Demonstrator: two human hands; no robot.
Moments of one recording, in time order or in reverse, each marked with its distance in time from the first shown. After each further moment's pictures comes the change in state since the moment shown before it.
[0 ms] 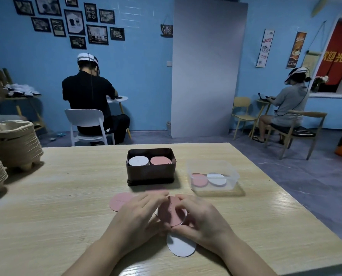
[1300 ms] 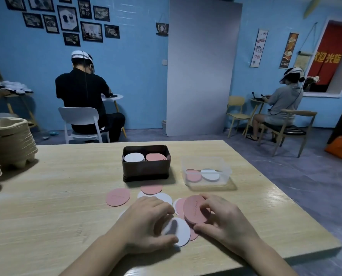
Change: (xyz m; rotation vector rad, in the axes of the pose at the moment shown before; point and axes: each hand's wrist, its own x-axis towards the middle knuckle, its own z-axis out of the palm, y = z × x) left_hand 0.007 0.035 -0.004 -0.041 -0.201 -0.003; right_hand -0.050 0.018 -0.041 -0.093 0.025 0.159
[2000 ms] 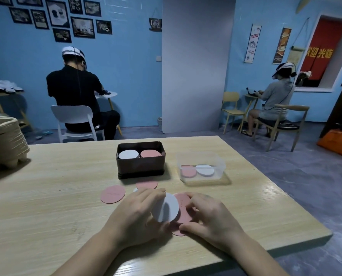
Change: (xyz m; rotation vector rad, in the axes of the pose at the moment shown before) left_hand 0.000 -0.005 0.008 0.068 0.243 0.071; right_hand 0.004 -0.021 0.009 -0.026 -0.039 -0.019
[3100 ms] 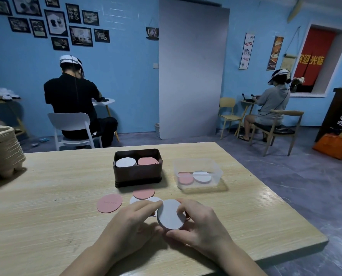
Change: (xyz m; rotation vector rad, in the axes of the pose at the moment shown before) left_hand -0.007 -0.002 -0.005 -0.154 -0.040 -0.082; right_hand 0.008 -0.016 0.013 0.151 0.120 0.033
